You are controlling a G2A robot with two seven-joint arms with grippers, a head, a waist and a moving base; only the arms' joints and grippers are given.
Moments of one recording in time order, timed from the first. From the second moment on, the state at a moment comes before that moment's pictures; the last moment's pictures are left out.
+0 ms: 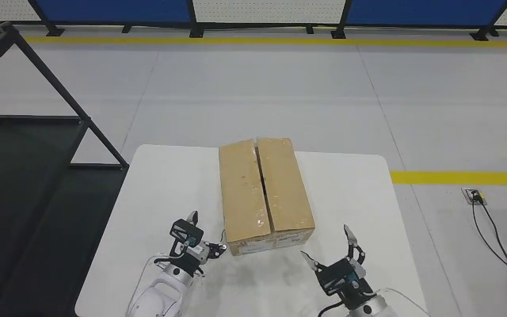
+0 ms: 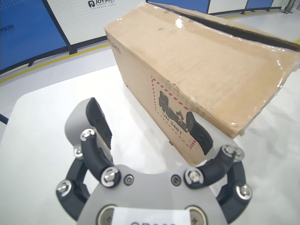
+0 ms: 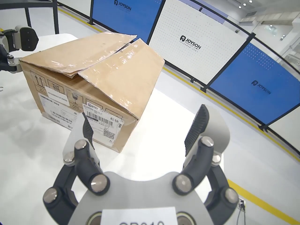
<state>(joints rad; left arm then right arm) 1.34 -1.21 -1.28 -1.67 1.40 -0.15 0.07 -1.60 -1.19 1.30 -2.03 -1.79 0.00 -0.05</state>
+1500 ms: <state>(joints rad) 1.45 -1.21 -1.41 -1.70 1.29 -0.10 0.16 -1.33 -1.27 1.04 -1.80 -2.16 0.27 0.06</state>
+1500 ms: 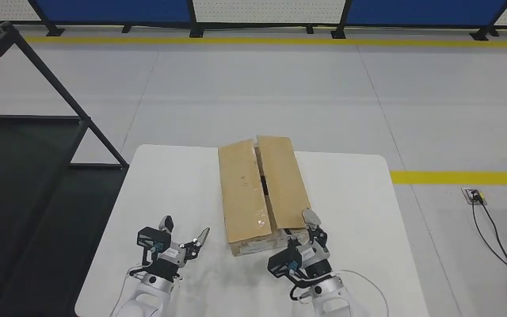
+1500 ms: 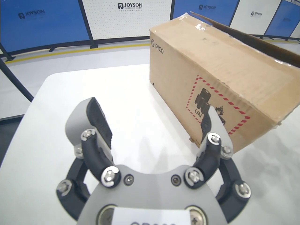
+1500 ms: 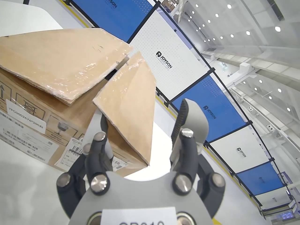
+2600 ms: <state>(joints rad) 1.45 -1.21 -1.48 -1.71 1.27 -0.12 0.15 -1.34 -1.28 1.14 -1.79 -2.01 0.04 -0.17</state>
